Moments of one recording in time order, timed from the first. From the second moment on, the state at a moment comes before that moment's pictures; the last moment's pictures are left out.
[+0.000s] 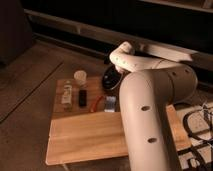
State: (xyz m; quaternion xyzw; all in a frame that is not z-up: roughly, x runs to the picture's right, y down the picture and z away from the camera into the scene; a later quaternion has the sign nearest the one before) arm 0.123 -0.114 0.972 -0.03 0.13 0.66 0.74
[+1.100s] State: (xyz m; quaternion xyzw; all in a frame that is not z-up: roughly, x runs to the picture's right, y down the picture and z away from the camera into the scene) arm 0.014 -0.088 0.989 -0.11 0.09 0.65 0.75
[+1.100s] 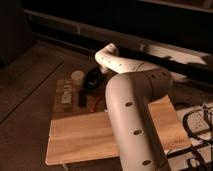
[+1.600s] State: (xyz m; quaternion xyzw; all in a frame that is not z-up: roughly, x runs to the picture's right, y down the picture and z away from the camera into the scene) arm 0.095 -0.064 0.960 -0.07 0.14 0.68 0.72
